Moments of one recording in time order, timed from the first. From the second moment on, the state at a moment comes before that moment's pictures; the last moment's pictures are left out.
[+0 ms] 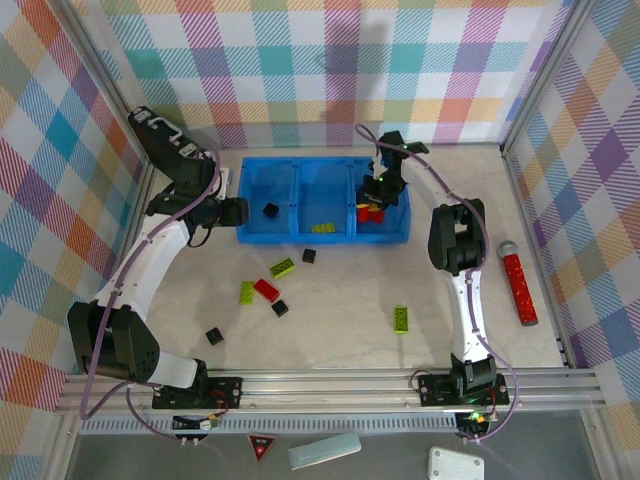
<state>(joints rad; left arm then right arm) -0.16 1.42 1.29 -0.76 0.04 -0.13 0.28 2.39 2.17 -1.09 -0.43 0.34</state>
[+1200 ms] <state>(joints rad) -0.16 1.42 1.29 -0.76 0.04 -0.13 0.25 2.22 1.97 -0.98 -0.57 0.33</state>
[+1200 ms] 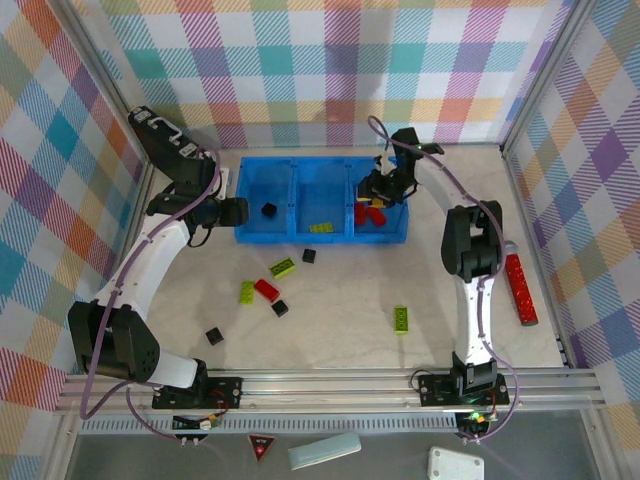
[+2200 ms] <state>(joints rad) -0.21 1.45 1.32 -0.90 0.03 -0.37 0.33 1.70 1.42 -0.88 -0.52 0.36</state>
